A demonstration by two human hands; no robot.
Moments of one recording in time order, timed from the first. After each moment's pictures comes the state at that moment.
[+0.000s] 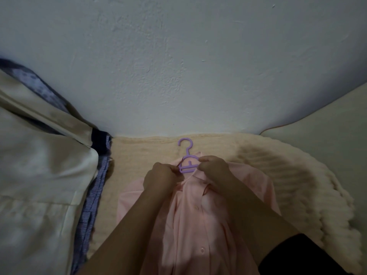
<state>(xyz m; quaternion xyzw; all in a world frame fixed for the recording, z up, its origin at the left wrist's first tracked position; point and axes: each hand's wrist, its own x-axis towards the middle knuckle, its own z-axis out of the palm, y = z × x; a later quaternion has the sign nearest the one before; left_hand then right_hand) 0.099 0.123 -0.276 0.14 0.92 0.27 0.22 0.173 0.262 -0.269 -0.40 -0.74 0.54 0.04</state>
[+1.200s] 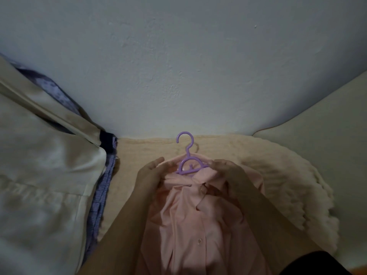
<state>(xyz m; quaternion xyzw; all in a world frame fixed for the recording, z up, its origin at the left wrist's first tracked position) 0.135 0.085 -0.232 -0.06 0.63 0.72 0.29 0.246 0.255 -0.240 -0.34 -0.51 0.79 0.07</state>
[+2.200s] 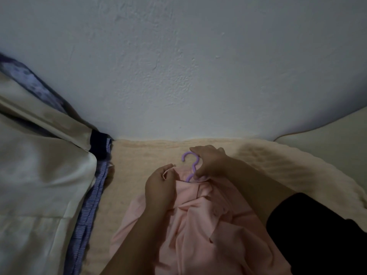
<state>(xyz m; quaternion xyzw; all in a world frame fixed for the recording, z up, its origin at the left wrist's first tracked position) 0.093 0.119 -0.296 0.06 0.85 0.52 0.09 0.108 0.292 -0.260 -0.12 -0.97 0.15 -0.15</state>
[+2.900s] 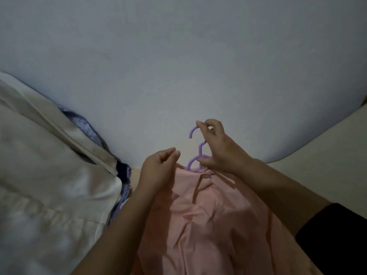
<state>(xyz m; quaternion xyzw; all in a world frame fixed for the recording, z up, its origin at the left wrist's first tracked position) 0.123 0.077 -0.110 0.21 0.81 0.54 0.04 0.195 0.253 -0.081 0.01 -0.97 0.10 0.23</state>
